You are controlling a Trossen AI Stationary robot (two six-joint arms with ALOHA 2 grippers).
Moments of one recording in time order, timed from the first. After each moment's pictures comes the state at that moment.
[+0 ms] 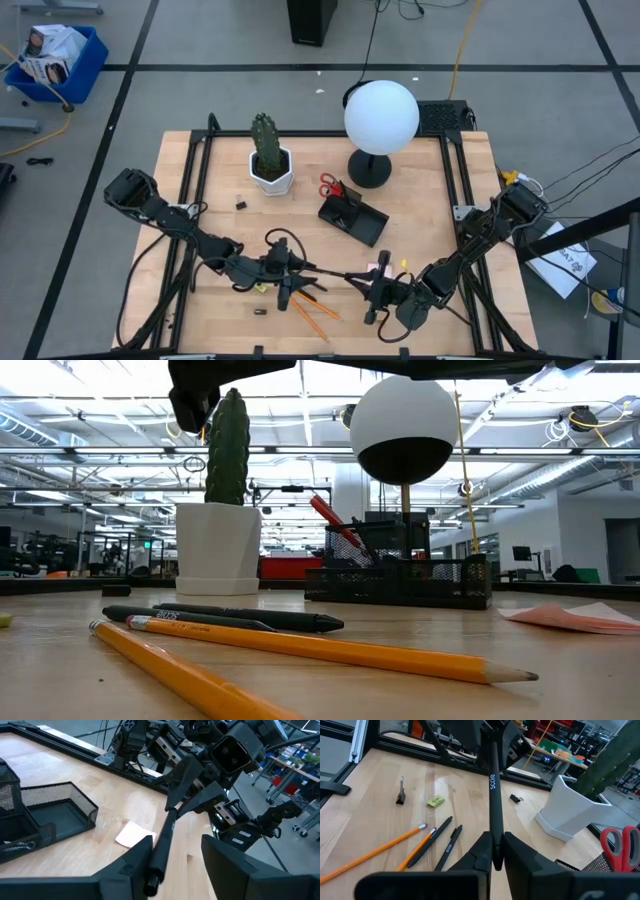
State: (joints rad) left arm -0.56 1.58 0.80 0.55 -0.51 -0.54; right arm 0.75 1.70 0.90 0.31 1.02 0.09
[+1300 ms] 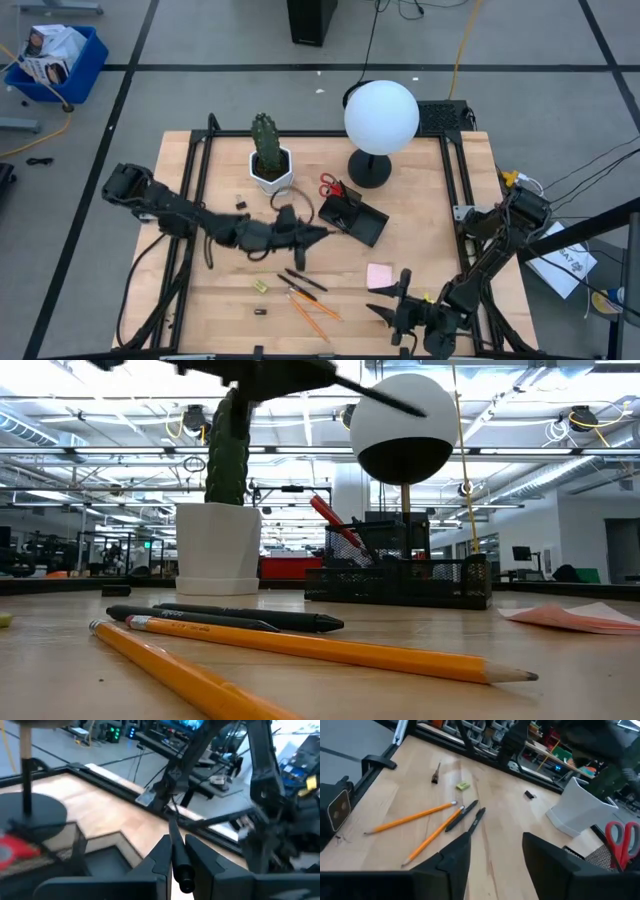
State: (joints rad) left arm -0.30 1.53 0.83 0.56 -0.44 -0.48; right arm 0.97 1.70 0.90 0.11 1.13 0.24
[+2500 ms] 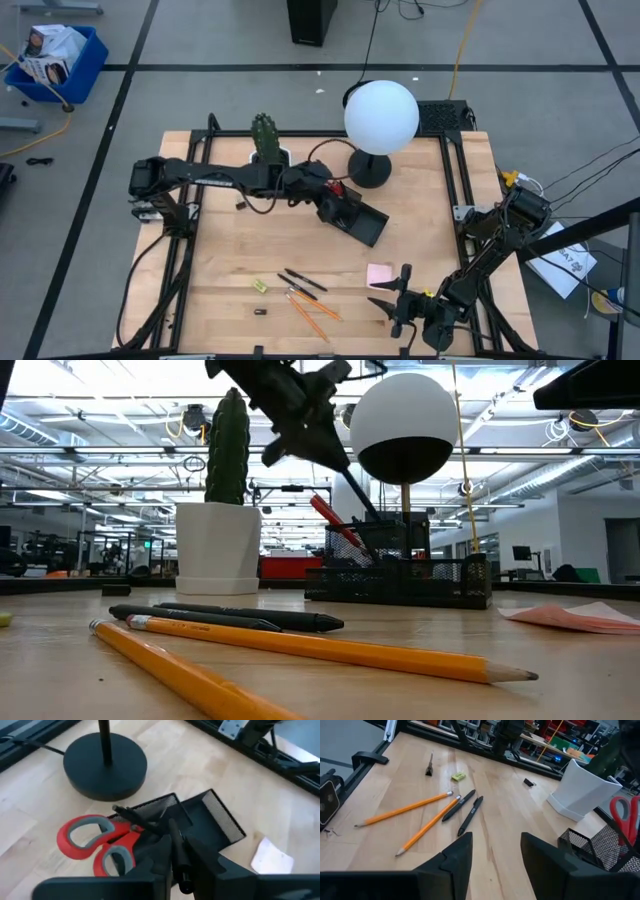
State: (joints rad) left arm 0.08 1.70 1.33 -0.34 -0.13 -0.45; right arm 0.96 1.70 0.79 0.20 1.13 0.33
